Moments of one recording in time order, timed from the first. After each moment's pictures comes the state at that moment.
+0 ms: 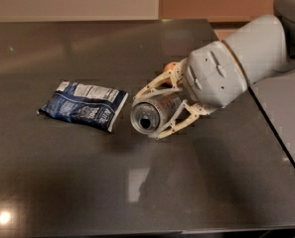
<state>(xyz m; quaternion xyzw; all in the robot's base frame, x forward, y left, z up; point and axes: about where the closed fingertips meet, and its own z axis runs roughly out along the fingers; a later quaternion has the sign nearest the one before) 0.390 -0.007 0.960 -0.83 0.29 0.22 0.42</state>
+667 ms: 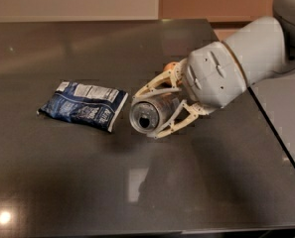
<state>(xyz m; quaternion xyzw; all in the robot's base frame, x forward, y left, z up) 0.390 -0.006 0.960 -0.83 0.29 0.23 0.42</state>
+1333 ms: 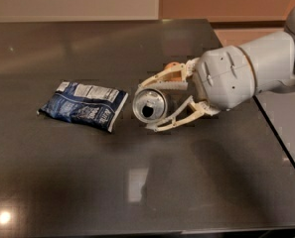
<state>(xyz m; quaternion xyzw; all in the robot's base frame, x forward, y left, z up) 0.389 -0.010 0.978 -0.76 0.30 0.30 0.50</state>
